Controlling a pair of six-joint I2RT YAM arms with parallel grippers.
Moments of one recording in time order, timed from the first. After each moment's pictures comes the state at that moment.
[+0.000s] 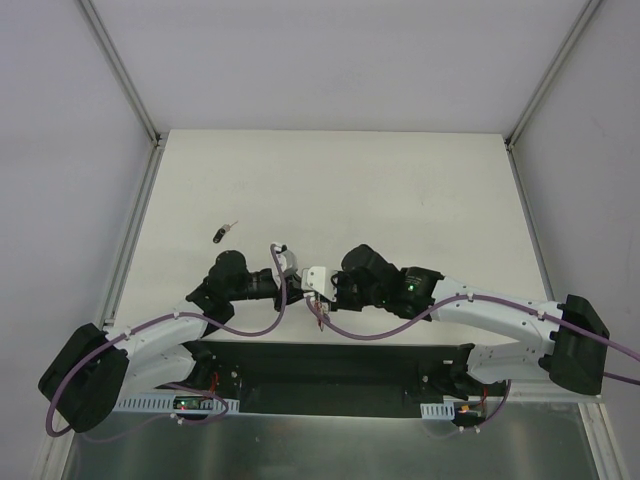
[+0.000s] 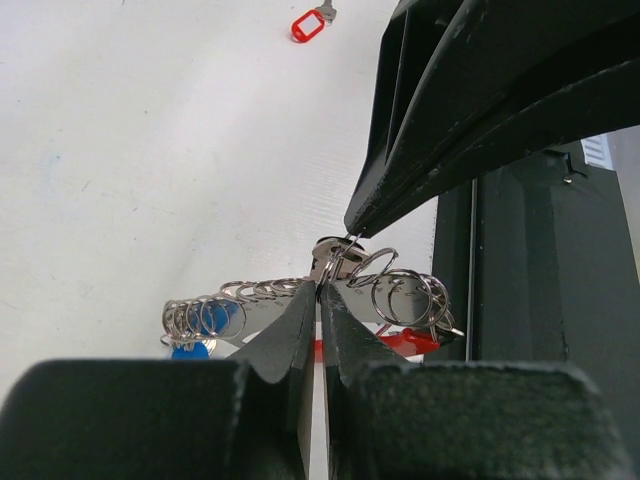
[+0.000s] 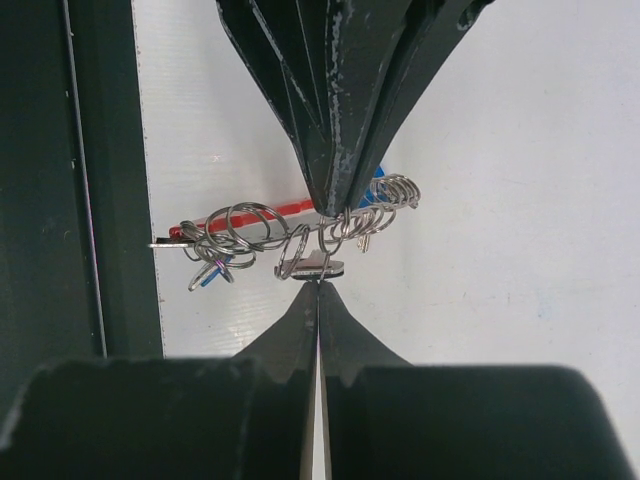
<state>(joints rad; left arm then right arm) -0.64 1.01 0.27 0.53 0.75 -0.01 1.13 1.24 0.87 -0.38 -0.10 -0.49</state>
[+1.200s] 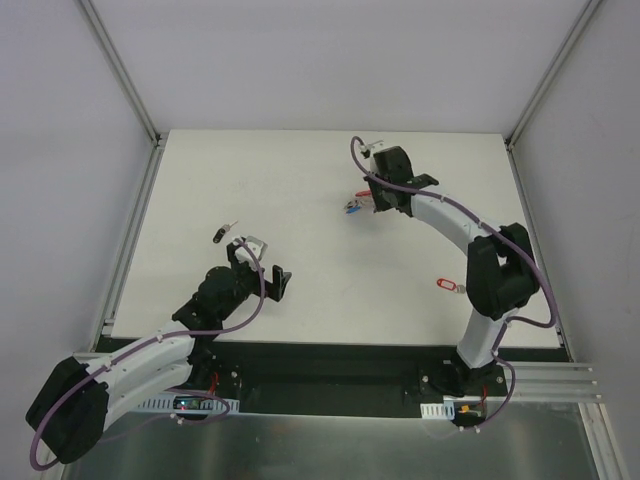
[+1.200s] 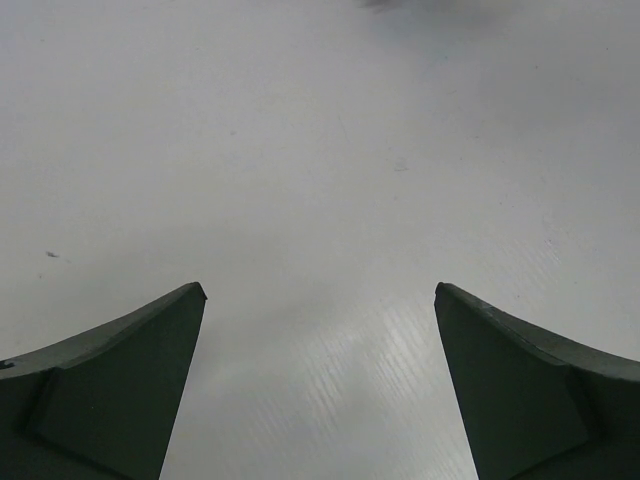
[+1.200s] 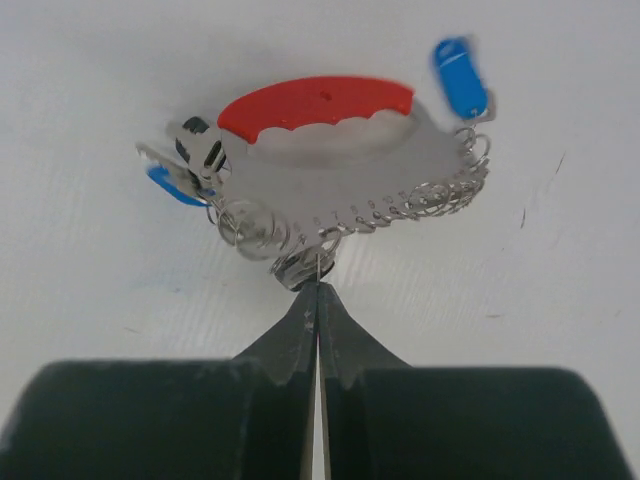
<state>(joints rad) -0.63 0.78 0.14 0.36 -0.06 -0.12 0.51 1.78 1.40 -0.41 0.18 -0.06</state>
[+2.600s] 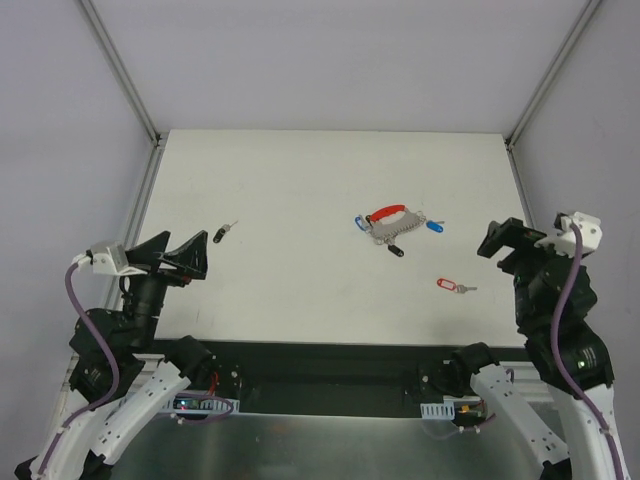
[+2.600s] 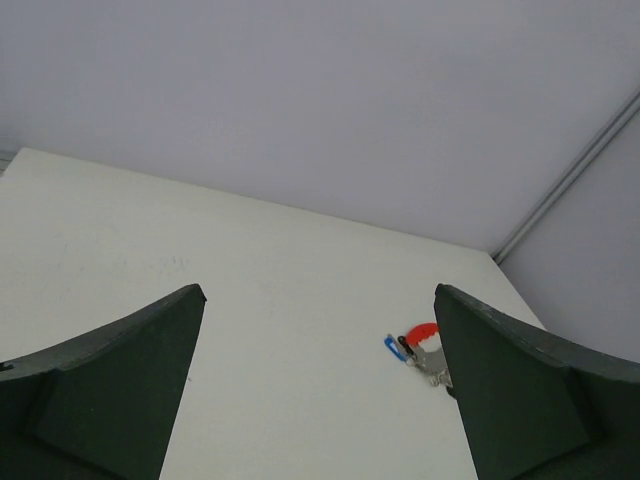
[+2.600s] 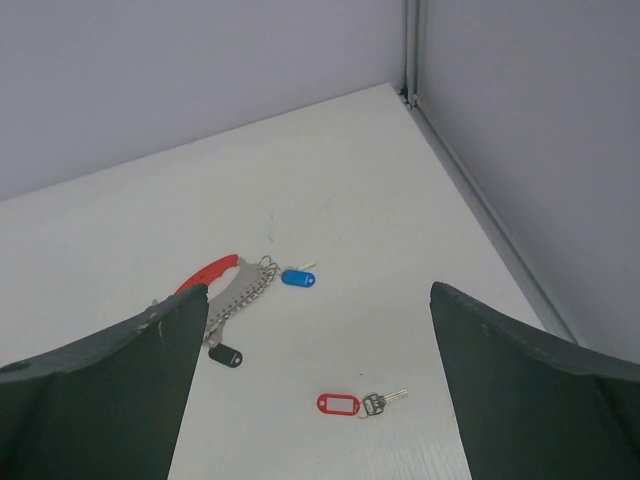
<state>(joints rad) -0.63 0.13 0.70 -0.33 -0.44 -0.29 0.37 0.51 1.04 -0.69 0.57 0.24</state>
